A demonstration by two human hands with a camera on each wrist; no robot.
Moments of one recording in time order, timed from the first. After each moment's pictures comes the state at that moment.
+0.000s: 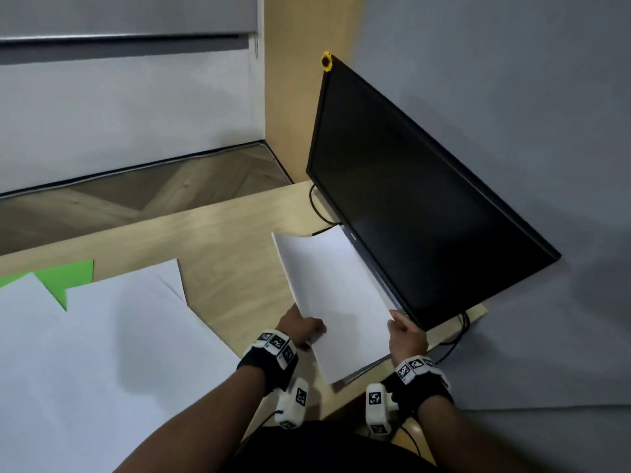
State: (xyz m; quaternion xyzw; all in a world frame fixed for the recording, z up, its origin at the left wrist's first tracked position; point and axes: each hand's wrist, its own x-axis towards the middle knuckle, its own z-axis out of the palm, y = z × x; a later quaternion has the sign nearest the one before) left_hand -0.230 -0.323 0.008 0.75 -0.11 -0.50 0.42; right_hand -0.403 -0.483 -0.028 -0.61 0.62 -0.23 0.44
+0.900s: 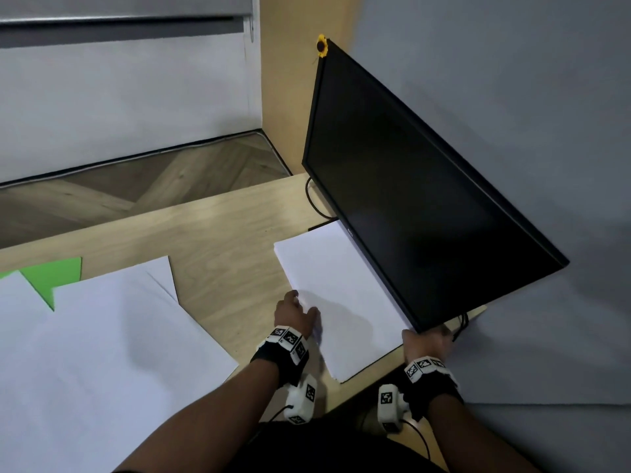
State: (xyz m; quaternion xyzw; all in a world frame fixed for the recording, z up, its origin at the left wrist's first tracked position) left_hand -0.230 -0.352 -0.034 0.86 -0.10 -0.34 0.37; right_hand -0.429 -0.510 -0.030 -0.60 0.71 -0.16 0.31
